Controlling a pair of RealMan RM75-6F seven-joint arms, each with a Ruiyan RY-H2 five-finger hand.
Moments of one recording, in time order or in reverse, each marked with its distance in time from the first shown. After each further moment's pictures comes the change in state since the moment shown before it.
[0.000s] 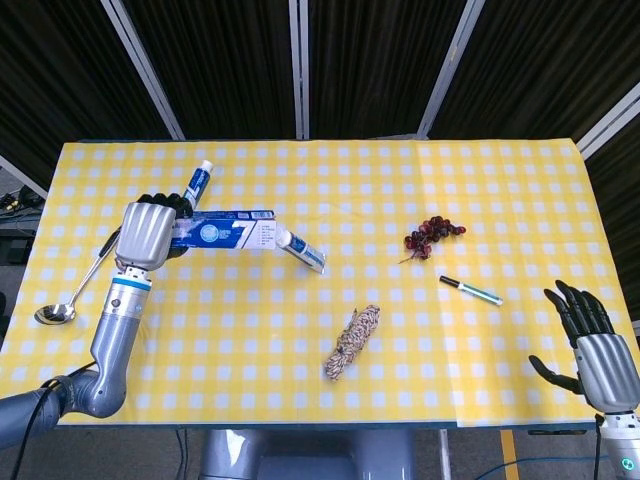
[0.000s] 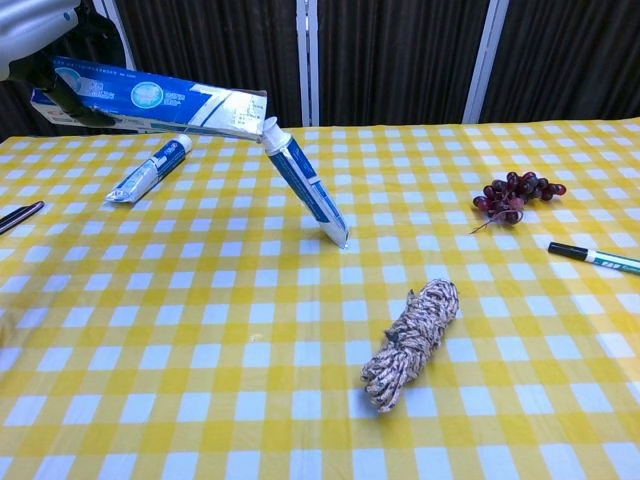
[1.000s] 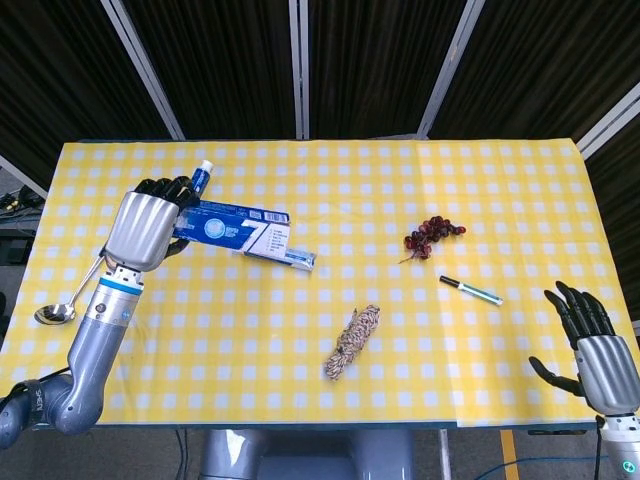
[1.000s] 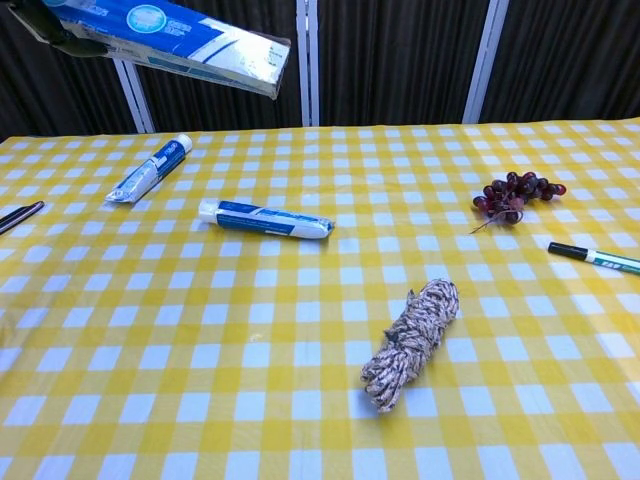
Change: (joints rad) left arm -0.004 0.199 -0.019 -0.290 0.029 0.006 0.091; right arm -0.005 0.005 -0.003 -0.008 -0.008 0.009 -0.001
